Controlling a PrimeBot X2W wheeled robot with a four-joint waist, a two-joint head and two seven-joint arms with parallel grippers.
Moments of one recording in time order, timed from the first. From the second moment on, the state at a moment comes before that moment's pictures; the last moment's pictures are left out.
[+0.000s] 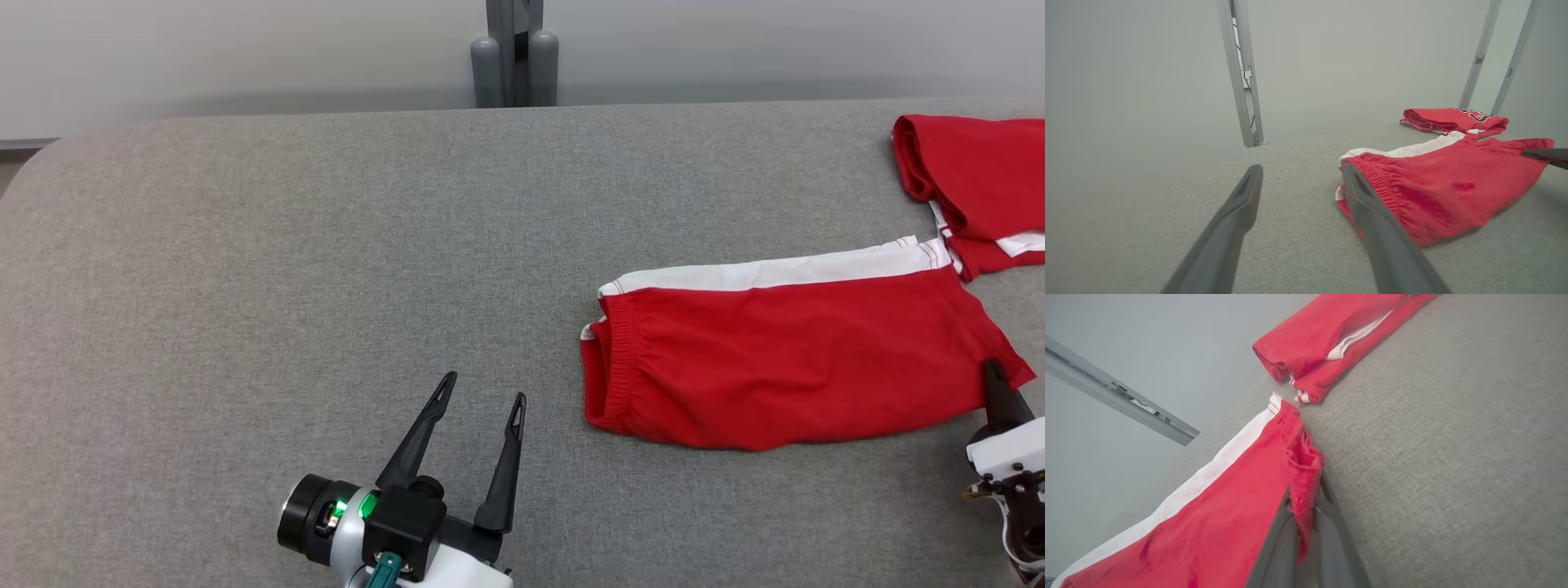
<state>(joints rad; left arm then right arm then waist) -0.07 0.05 -0.50 0.08 -0.11 0.19 -0.26 -0.41 -0.40 0.30 0.84 1.23 0.13 -0.23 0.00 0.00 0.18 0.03</state>
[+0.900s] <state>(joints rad) -0.06 0.05 -0.49 0.09 -0.12 0.18 -0.26 -0.40 -0.32 0.44 0.40 0.89 0.13 -0.20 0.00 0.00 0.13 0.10</state>
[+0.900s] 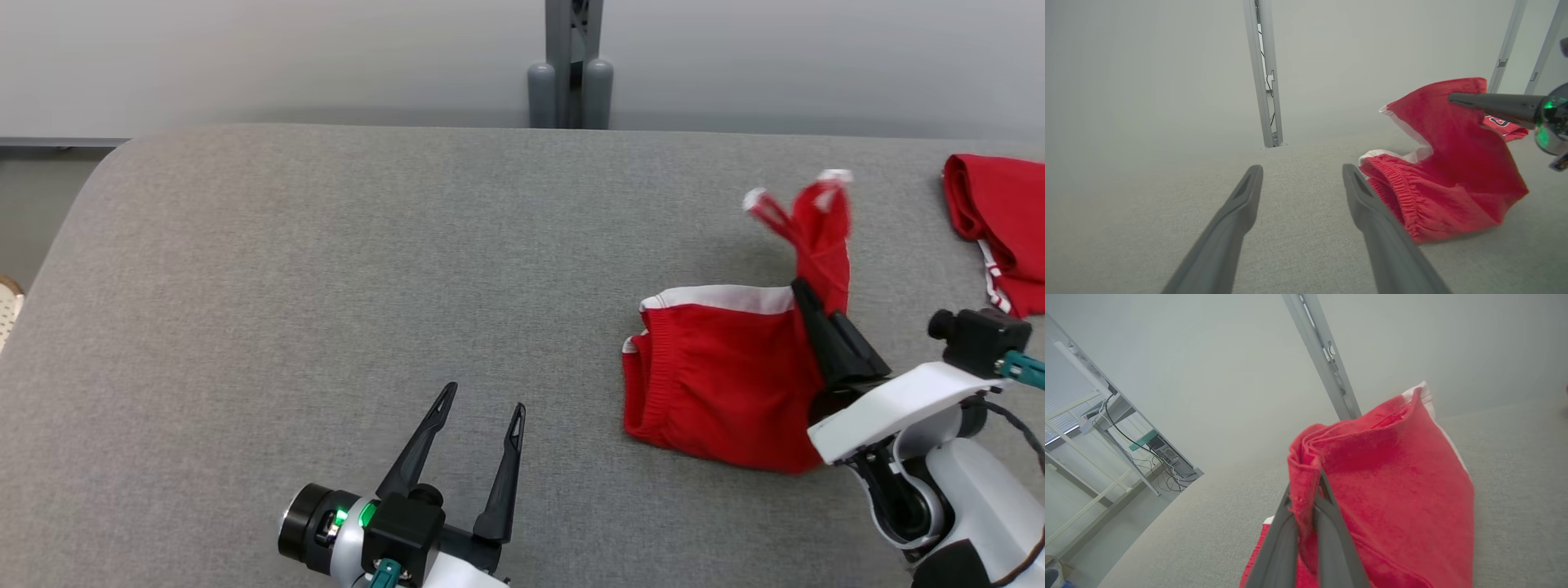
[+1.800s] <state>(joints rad) -0.04 0.05 -0.49 0.08 -0.13 0.18 -0.26 -0.13 -0.22 0.45 0.15 0.63 0.13 0.08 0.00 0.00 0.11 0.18</state>
